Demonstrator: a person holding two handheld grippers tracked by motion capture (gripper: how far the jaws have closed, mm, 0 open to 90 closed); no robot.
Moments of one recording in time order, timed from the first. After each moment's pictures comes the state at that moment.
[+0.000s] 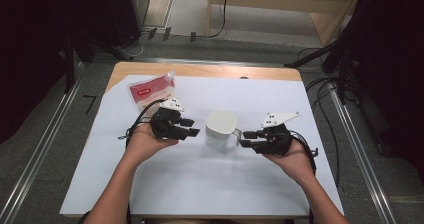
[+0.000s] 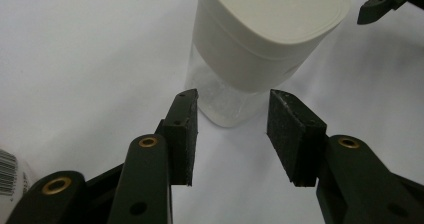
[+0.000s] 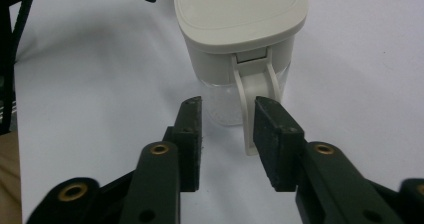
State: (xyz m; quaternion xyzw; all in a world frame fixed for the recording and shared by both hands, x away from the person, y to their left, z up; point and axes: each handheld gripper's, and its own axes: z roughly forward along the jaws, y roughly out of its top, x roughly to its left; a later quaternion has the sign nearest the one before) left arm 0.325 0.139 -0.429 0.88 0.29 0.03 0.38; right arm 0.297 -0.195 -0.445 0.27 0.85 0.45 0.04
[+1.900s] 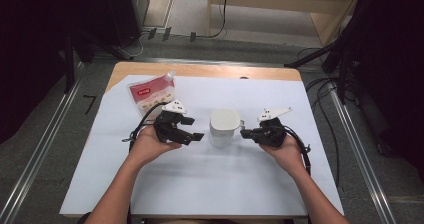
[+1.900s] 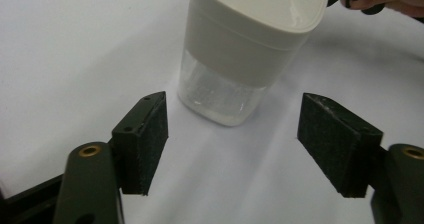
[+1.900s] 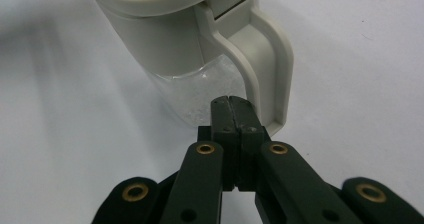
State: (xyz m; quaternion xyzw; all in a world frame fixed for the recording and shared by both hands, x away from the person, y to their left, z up) left arm 0.324 0.134 -0.437 0.86 0.28 0.03 0.42; right arm 0.334 -0.196 -0.480 0.30 0.85 0.43 0.03
